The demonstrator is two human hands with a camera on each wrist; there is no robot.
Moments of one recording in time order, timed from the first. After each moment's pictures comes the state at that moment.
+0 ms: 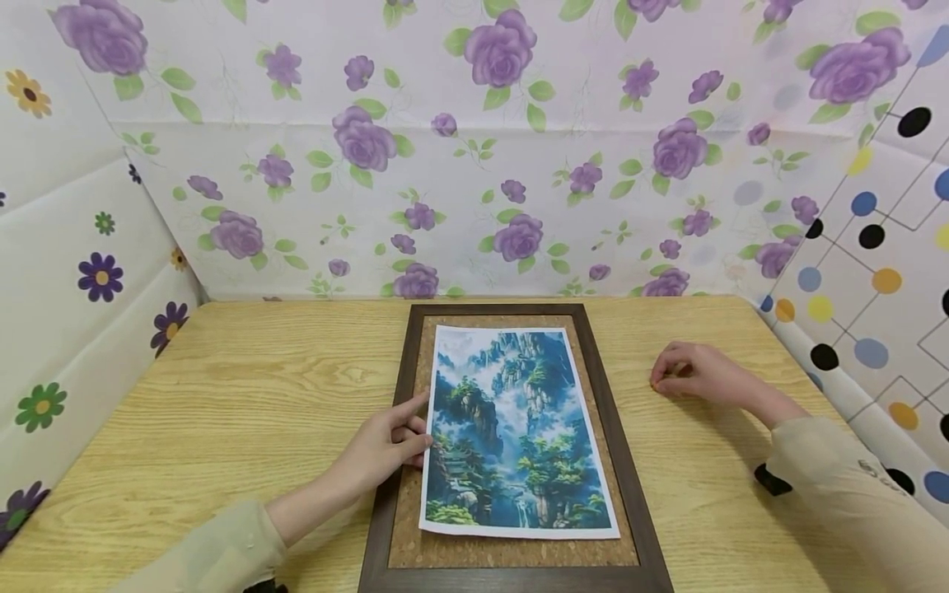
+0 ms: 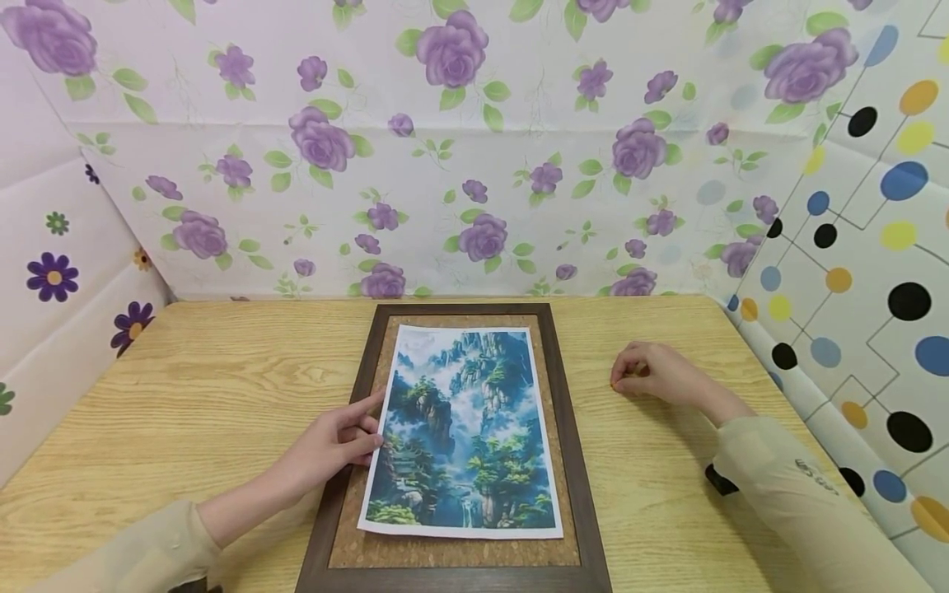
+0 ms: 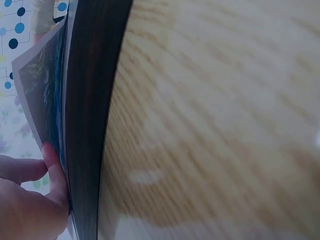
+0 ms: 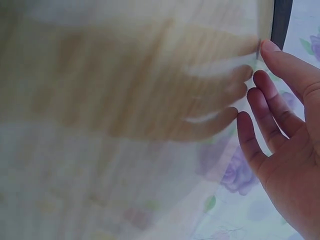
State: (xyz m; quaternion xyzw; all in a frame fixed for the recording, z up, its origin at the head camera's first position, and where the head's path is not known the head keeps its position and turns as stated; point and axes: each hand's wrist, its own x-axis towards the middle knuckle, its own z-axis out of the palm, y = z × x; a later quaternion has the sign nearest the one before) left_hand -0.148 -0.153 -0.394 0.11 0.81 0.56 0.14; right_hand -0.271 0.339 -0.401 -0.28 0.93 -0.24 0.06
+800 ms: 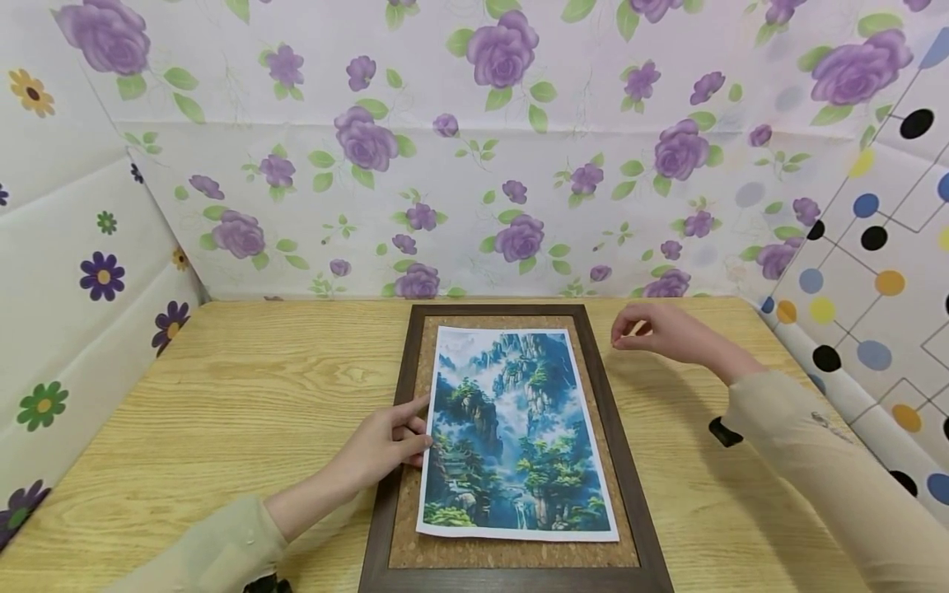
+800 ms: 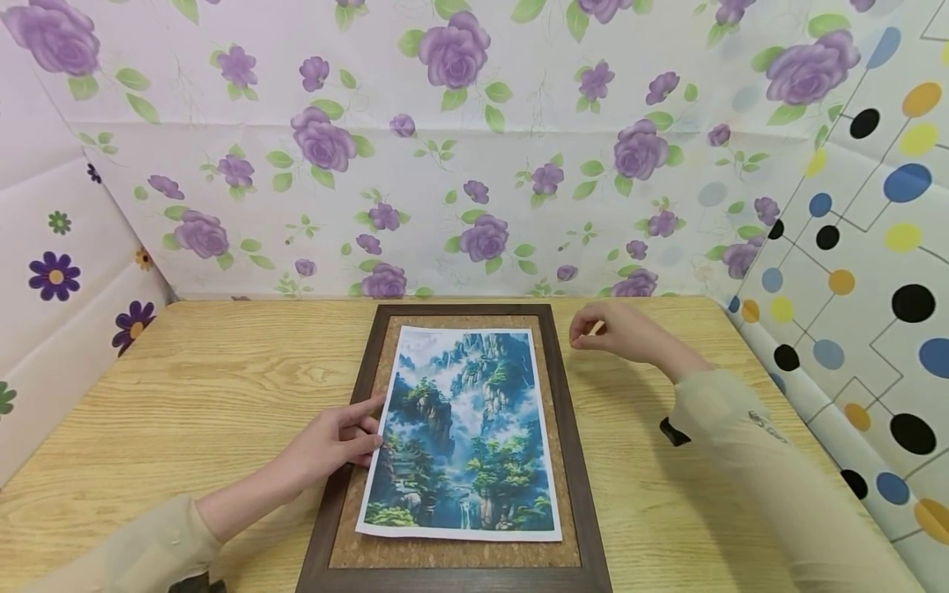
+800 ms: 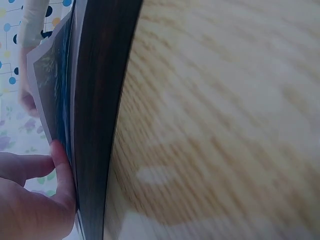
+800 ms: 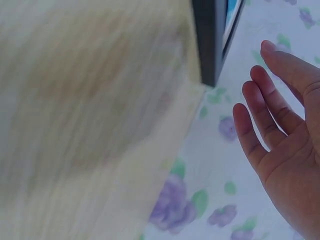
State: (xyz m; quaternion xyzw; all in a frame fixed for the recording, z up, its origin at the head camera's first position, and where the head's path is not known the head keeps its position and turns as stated) left_hand -0.152 -0.153 -0.394 0.09 0.83 0.54 0.14; right_hand -0.306 0.280 -0.355 -0.32 0.92 -0.23 0.04
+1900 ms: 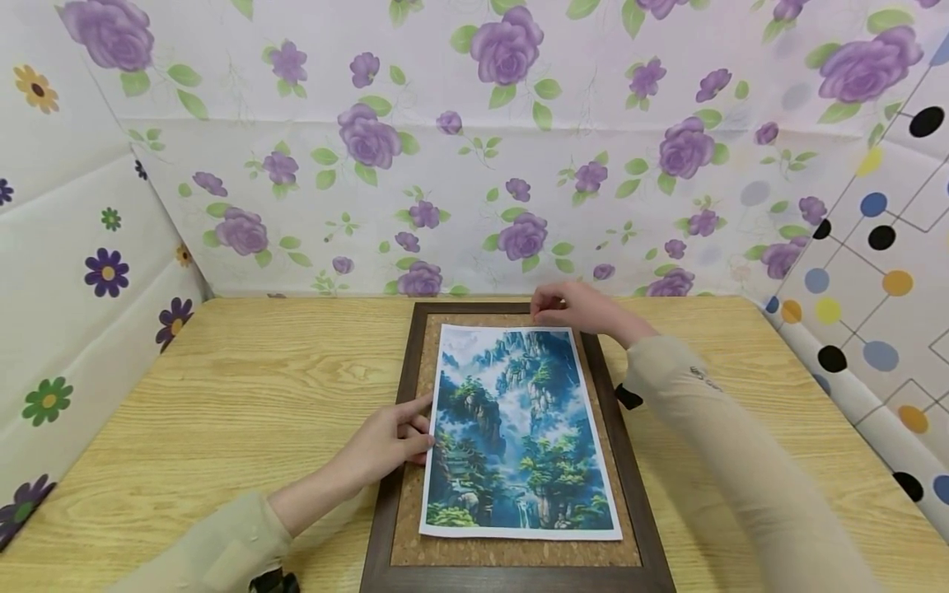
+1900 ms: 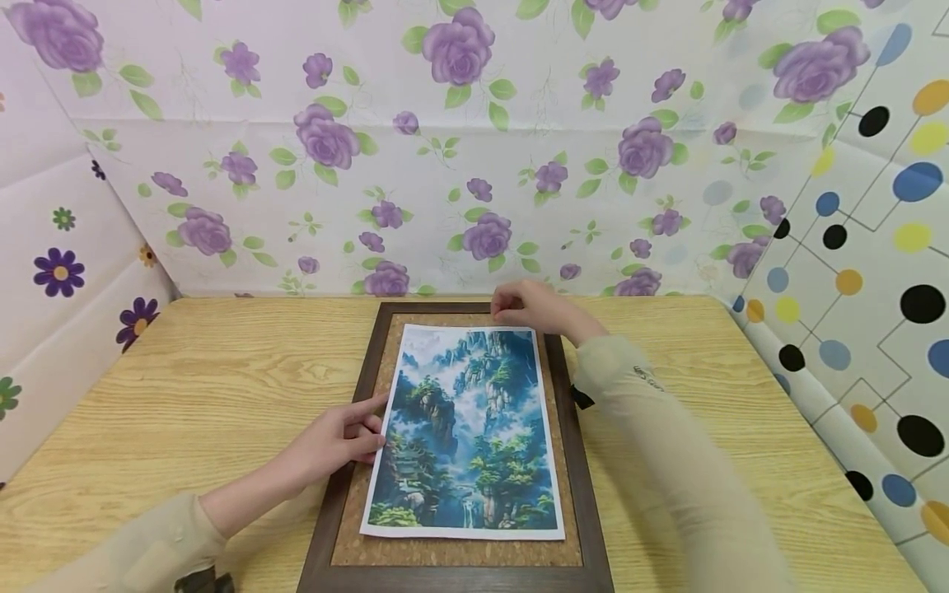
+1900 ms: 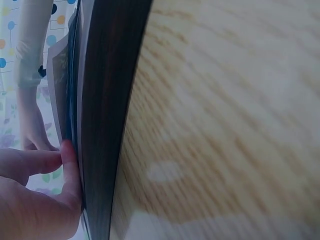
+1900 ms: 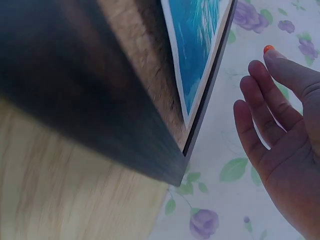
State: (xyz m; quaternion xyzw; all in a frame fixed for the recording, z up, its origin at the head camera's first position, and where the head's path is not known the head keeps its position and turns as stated) left_hand -0.151 -0.151 -0.388 0.09 0.83 0.52 0.15; right_hand -0.352 0.169 -0.351 -0.36 0.89 -0.27 0.08
